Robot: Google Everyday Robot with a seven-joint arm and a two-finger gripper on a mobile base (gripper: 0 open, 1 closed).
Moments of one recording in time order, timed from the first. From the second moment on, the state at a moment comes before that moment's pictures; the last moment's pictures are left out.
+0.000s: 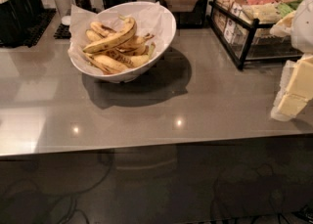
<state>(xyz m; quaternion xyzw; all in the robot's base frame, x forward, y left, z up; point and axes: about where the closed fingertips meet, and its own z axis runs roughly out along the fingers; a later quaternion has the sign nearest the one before) 0.438 -0.217 0.976 -0.60 0.78 -0.03 0.16</state>
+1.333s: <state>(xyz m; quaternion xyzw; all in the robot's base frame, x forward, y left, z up) 0.532 -0.100 1.000 -0.77 0.59 0.07 0.24</state>
